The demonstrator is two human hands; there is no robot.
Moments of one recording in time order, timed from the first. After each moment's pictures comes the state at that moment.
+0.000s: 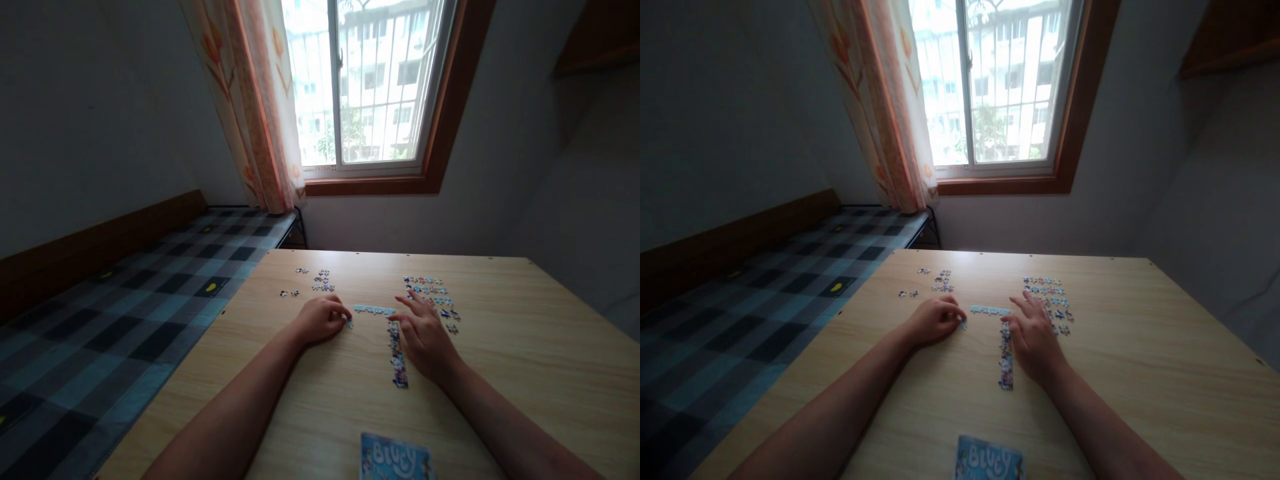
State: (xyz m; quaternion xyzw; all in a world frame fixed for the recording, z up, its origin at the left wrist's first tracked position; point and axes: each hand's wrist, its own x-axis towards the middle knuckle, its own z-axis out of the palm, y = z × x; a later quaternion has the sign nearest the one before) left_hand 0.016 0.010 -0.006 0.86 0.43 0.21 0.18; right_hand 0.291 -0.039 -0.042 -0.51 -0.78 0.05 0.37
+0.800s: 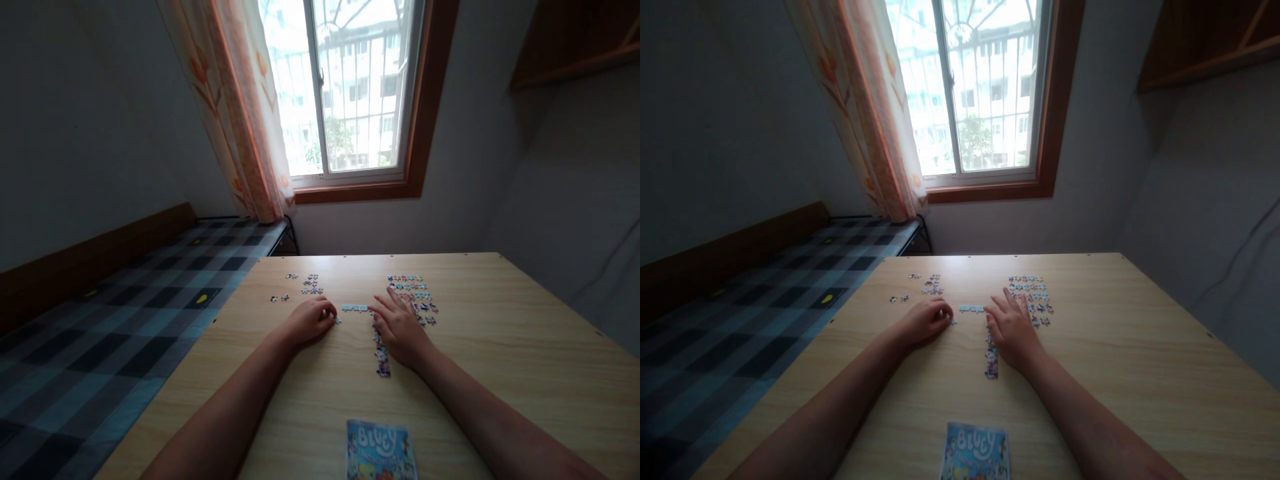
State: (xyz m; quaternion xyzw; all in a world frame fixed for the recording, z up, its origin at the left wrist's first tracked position) left_hand 0.017 0.016 -0.006 0.88 0.42 0.17 0.15; right_hand 0.284 -0.035 -0.039 -0.53 -0.80 0.06 0.29
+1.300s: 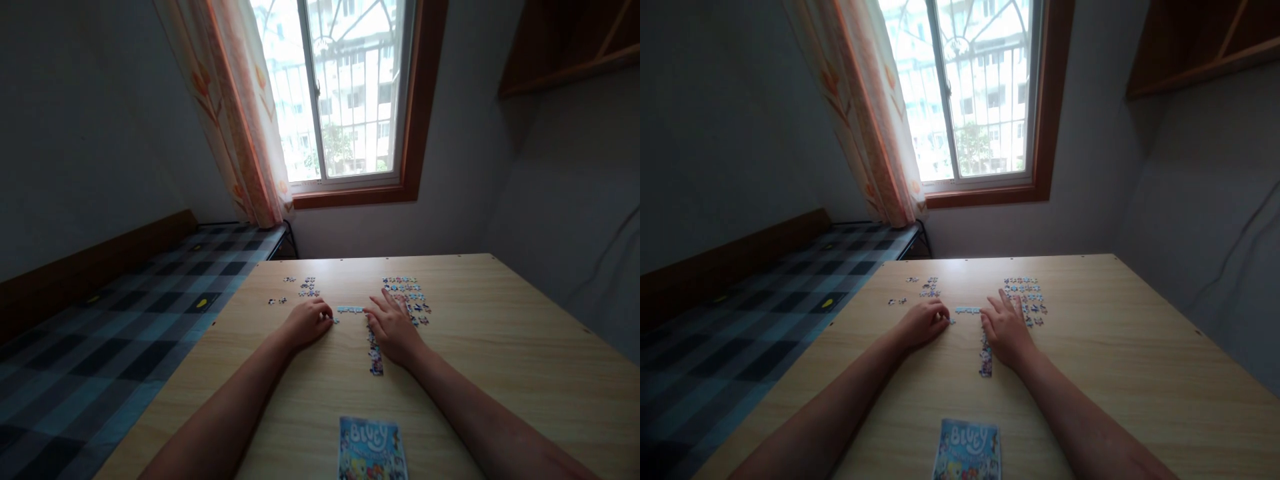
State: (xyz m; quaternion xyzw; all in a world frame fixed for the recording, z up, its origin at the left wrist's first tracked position) left_hand 0.024 0.010 -0.003 0.88 0.44 0.16 0.08; right_hand 0.280 -0.036 -0.035 -0.55 -0.79 0.05 0.27
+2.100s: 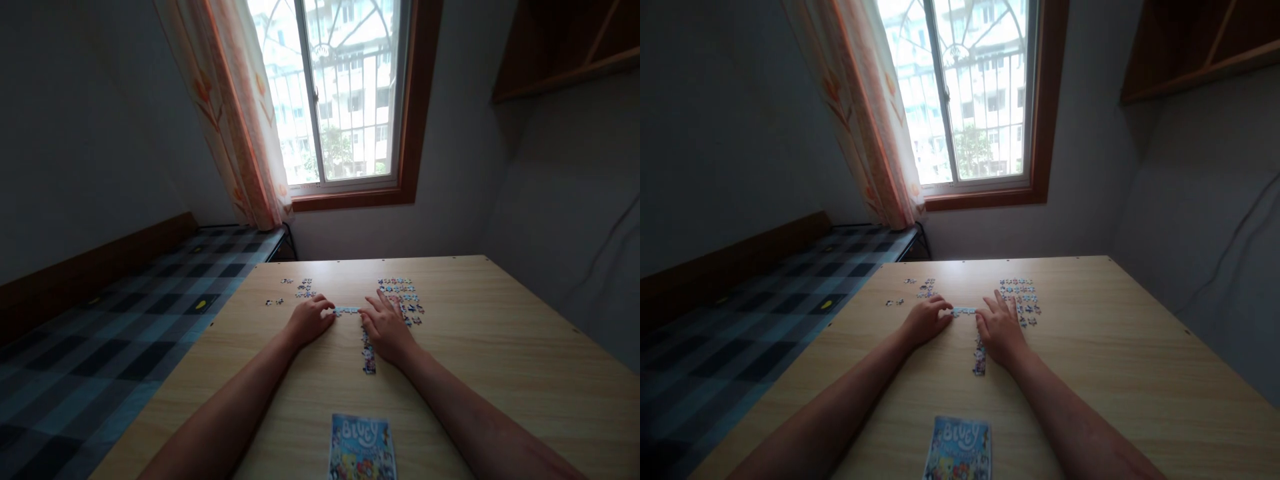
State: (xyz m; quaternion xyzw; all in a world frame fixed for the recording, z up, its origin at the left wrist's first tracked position) left_hand 0.040 0.017 -0.016 0.86 0.45 0.21 0.02; right_hand 0.279 -0.036 -0.035 -0.55 -0.79 0.05 0.29
